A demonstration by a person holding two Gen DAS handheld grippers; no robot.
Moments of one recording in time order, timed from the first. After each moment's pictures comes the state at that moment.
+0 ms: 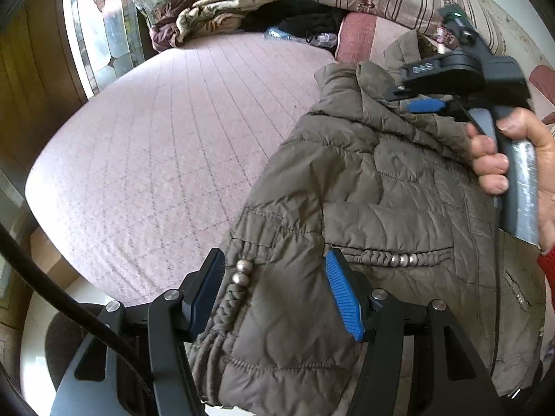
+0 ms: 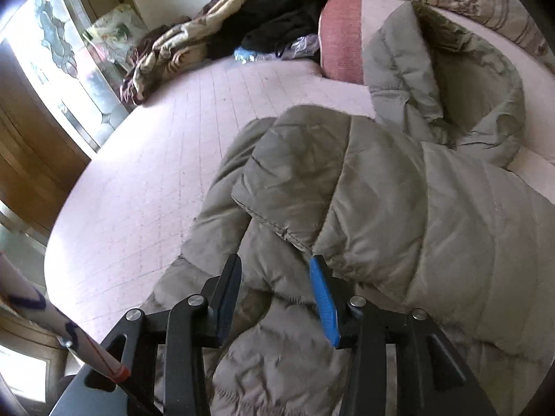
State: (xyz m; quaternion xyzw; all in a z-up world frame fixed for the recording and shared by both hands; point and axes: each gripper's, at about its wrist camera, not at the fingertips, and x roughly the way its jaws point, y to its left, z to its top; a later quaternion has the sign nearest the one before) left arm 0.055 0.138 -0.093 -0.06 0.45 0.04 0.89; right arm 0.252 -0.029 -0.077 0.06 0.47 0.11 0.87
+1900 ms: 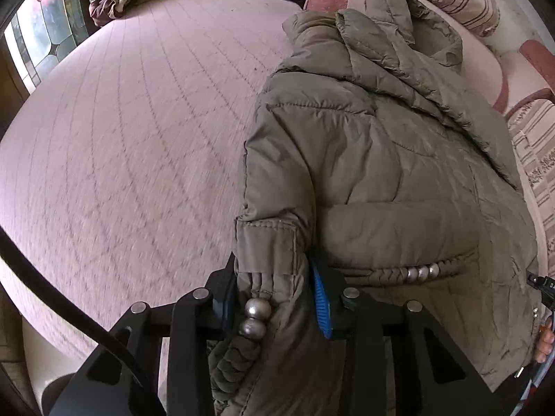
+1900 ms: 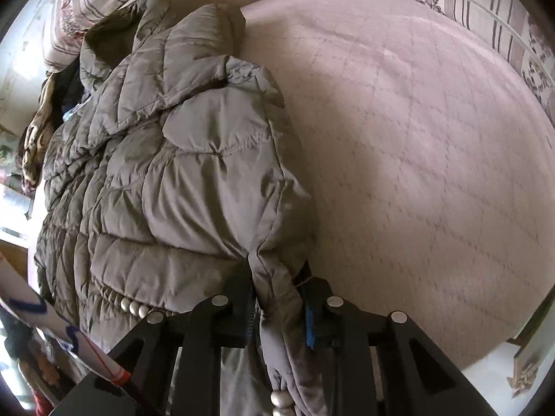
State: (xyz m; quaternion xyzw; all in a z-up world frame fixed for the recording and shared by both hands) left arm 0.133 0.137 -0.134 -0.05 0.53 -0.05 0.85; right arm -0.018 -0.310 -0.158 0.26 0.51 -0.13 0.81
